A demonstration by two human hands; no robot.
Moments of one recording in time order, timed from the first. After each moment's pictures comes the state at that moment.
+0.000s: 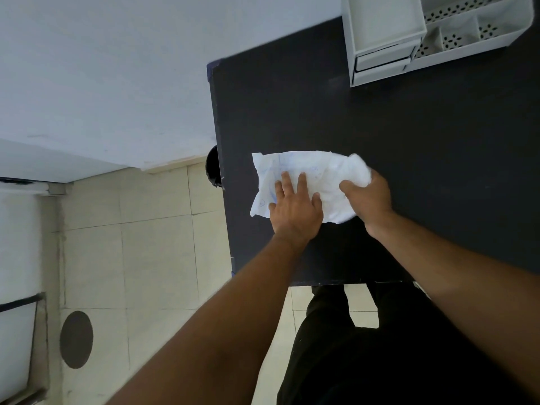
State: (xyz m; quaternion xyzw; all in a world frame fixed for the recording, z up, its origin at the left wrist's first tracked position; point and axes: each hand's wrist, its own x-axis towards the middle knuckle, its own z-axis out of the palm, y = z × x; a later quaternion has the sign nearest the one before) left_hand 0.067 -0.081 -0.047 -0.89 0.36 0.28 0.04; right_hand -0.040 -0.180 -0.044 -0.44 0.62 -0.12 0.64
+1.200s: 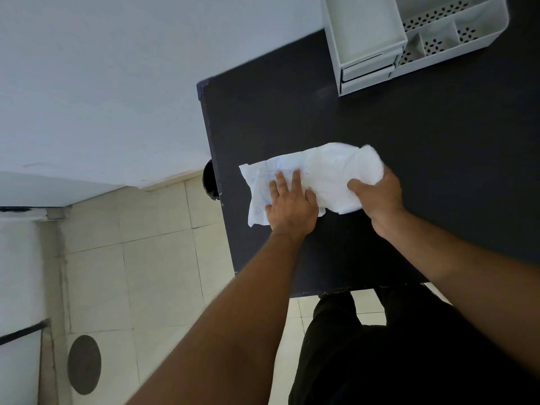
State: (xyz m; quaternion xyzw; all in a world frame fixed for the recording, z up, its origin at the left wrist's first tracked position) left_hand 0.087 -0.105 -0.045 -0.89 0.34 0.31 0.01; right_hand -0.046 -0.197 -0.033 -0.37 0.62 -0.19 0.66
